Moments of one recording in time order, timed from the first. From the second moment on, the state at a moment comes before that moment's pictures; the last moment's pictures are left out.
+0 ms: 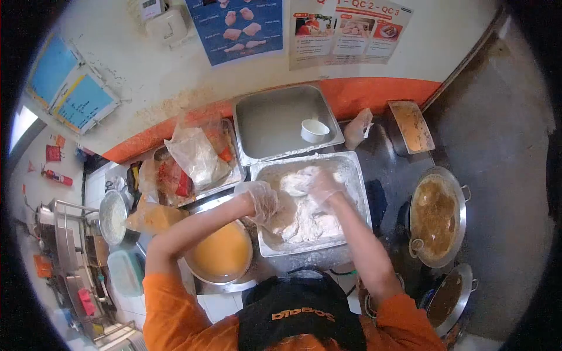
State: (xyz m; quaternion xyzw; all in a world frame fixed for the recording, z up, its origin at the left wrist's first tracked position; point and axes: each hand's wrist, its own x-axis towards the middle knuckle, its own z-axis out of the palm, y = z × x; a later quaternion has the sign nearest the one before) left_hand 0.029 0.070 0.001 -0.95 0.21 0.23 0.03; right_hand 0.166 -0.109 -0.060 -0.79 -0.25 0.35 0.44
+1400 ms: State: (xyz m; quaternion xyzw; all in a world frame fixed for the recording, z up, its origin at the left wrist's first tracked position) left_hand 0.305 -0.417 -0.027 -0.90 0.33 0.07 -0.27; right_hand 0.373 -0.629 -0.081 -1.00 0.01 -0.08 0.00
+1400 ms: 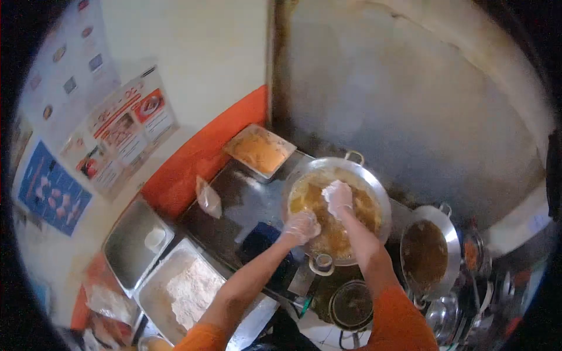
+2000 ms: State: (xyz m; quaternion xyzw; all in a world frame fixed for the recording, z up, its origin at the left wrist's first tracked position) left_hand 0.141 -0.071 0.049 -0.95 0.19 0.13 -0.19; right_hand 0.237 -0.328 0.156 -0.86 -0.23 0.03 0.46
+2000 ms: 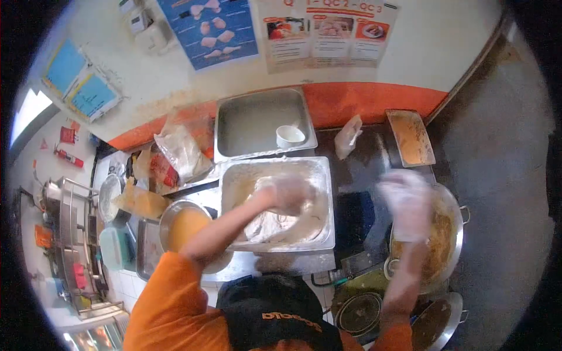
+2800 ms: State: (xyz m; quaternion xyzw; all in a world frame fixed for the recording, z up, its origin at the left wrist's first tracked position) left_hand 0.044 0.077 -0.019 -0.92 0.09 -0.01 -0.38; right_hand 0.237 -0.171 -0.073 -0.81 -0.50 0.29 0.07
